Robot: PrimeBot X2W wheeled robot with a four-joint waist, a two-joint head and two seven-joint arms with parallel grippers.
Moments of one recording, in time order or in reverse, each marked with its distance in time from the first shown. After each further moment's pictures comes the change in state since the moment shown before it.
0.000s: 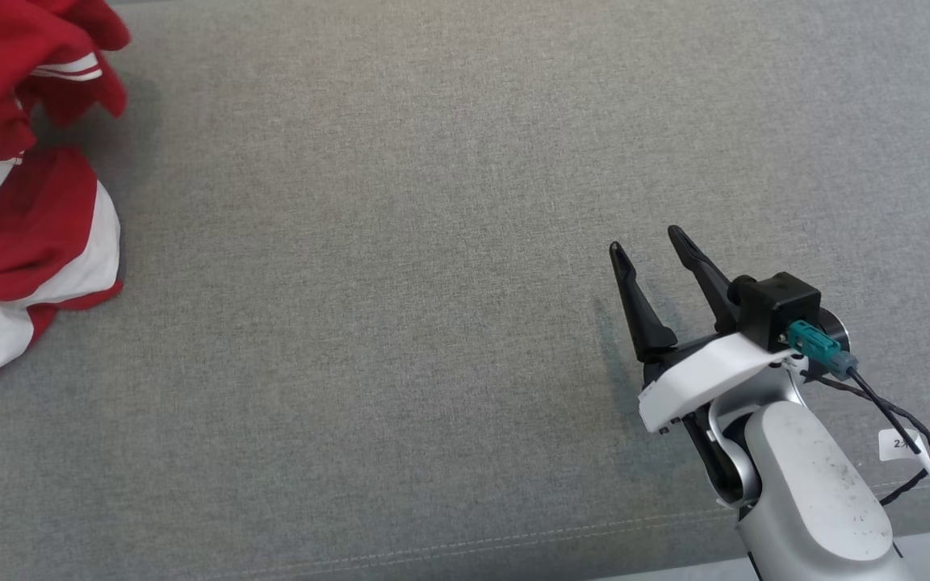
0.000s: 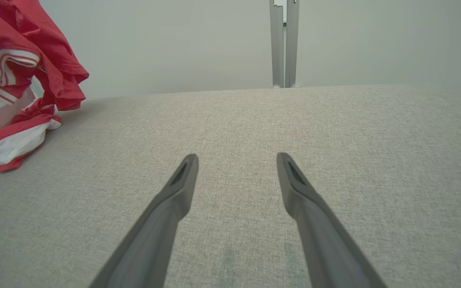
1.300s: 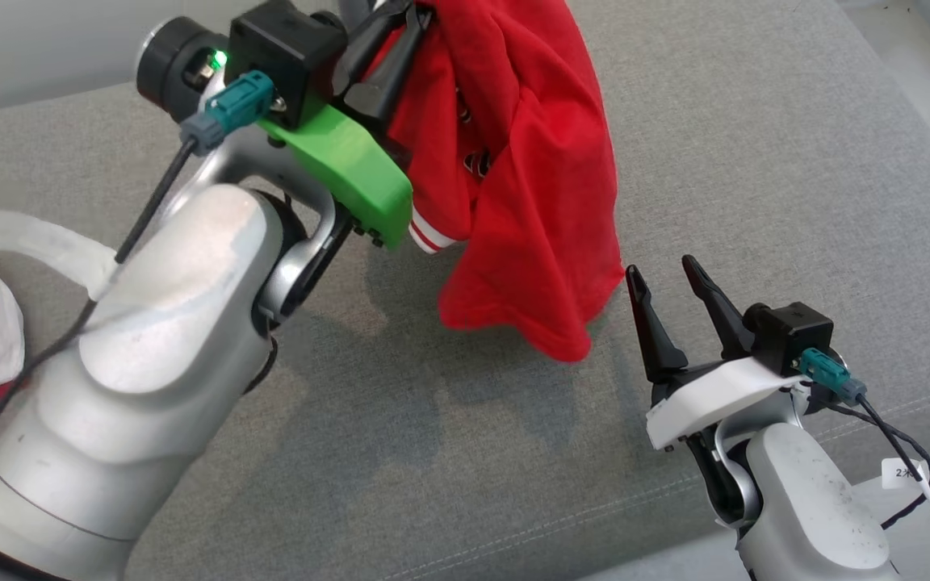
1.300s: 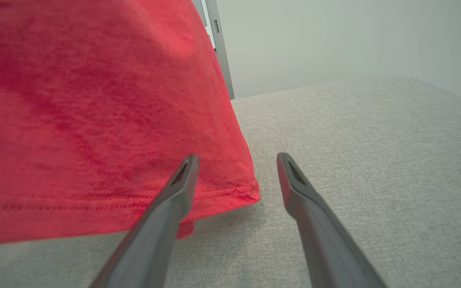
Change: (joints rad) left arm 0.251 -0.205 -0.277 -0.875 -0.188 0.128 0.156; right arm 0.020 -0.001 -0.010 0.105 0.083 0.000 -0.093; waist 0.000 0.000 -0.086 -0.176
